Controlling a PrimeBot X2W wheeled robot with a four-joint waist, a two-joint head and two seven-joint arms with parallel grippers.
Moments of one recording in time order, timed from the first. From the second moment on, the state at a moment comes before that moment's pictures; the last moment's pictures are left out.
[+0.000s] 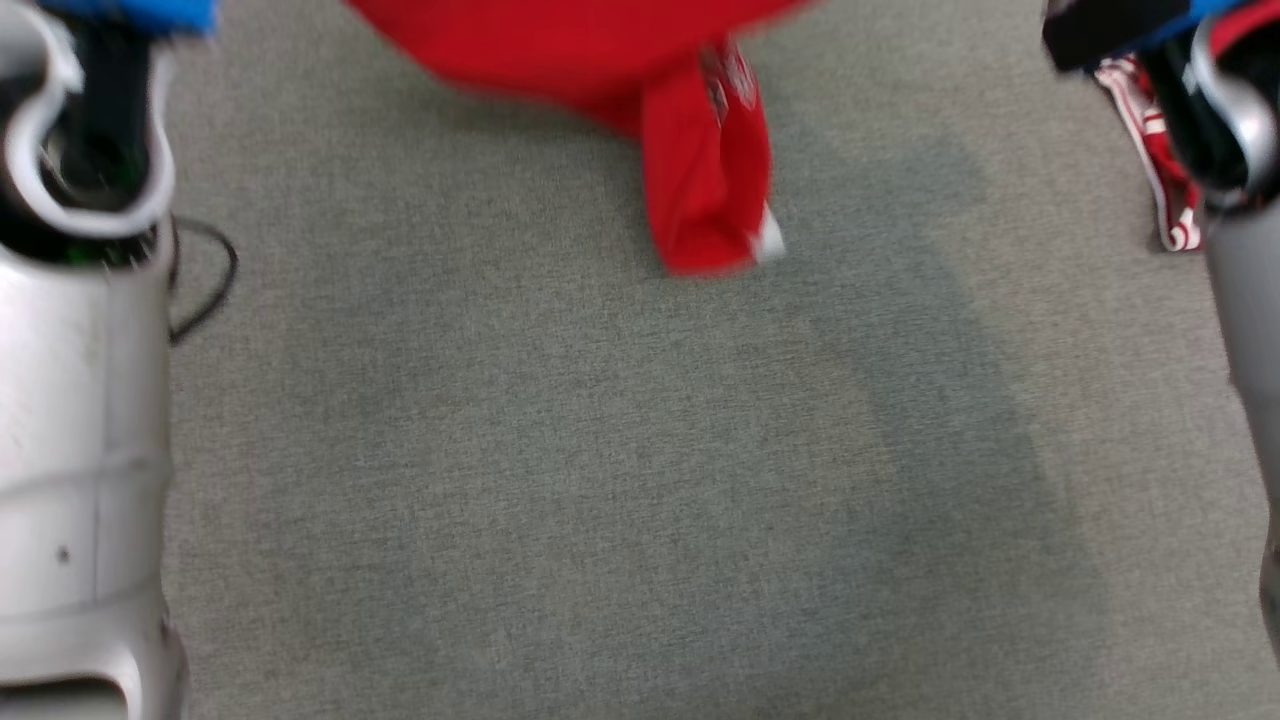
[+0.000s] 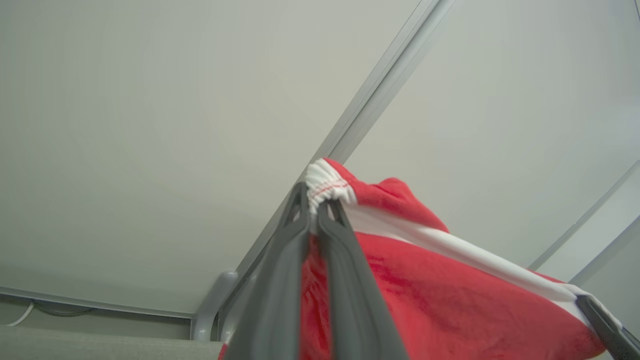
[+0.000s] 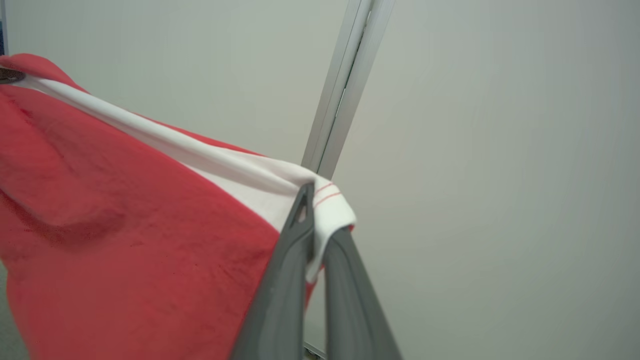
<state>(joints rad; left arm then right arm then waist) -0.95 0.24 -0.14 0.19 -0.84 0.05 0.15 -1.08 -0.29 0.26 0.24 0.22 0.13 0.06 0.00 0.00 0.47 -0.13</state>
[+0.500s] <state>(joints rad) -1.06 0.18 -0.10 0.48 -0.85 -0.08 -0.13 -1.23 -0.23 0.34 0.61 0.14 0.13 -0.26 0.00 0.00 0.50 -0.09</state>
